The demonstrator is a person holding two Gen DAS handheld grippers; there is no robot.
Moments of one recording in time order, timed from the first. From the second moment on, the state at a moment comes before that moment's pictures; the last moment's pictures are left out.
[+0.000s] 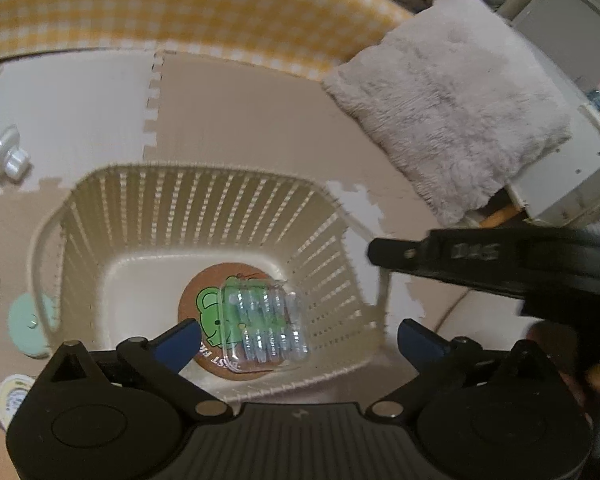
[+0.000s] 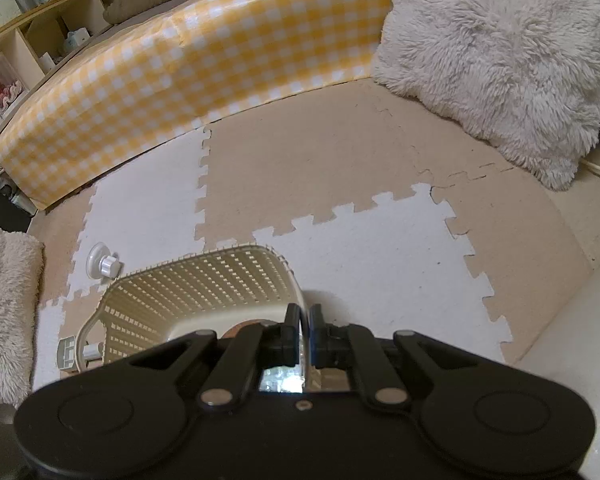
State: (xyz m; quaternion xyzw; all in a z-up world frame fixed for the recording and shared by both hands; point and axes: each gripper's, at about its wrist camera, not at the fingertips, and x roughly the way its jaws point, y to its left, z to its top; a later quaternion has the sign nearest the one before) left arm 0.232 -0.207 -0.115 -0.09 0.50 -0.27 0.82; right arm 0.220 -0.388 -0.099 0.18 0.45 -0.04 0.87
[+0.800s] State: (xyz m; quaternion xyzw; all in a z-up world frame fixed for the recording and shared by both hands) left arm 0.191 -0.101 -0.018 0.02 0.36 -0.25 0.90; right arm 0.220 -0.386 -0.100 0.17 0.46 -0.04 0.87
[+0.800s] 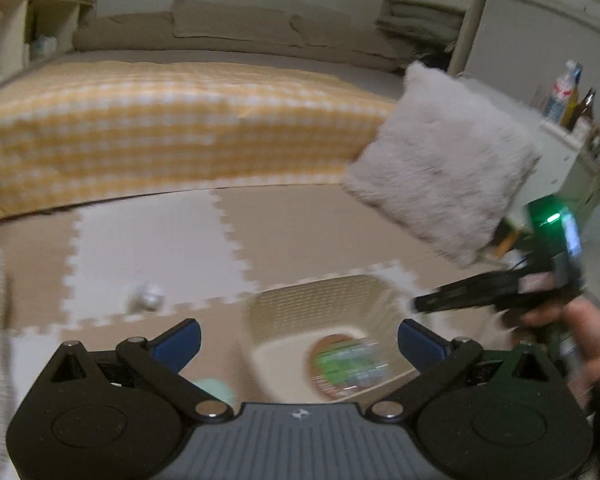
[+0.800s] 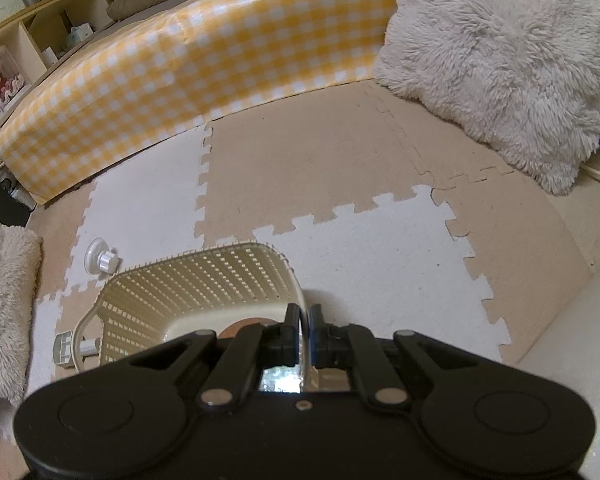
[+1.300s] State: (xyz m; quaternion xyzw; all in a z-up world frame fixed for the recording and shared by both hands) left arm 0.224 -0.054 -0.113 0.18 0.47 -0.28 0.82; right arm 0.221 -0.382 -0.100 0.16 0.46 -0.04 0.87
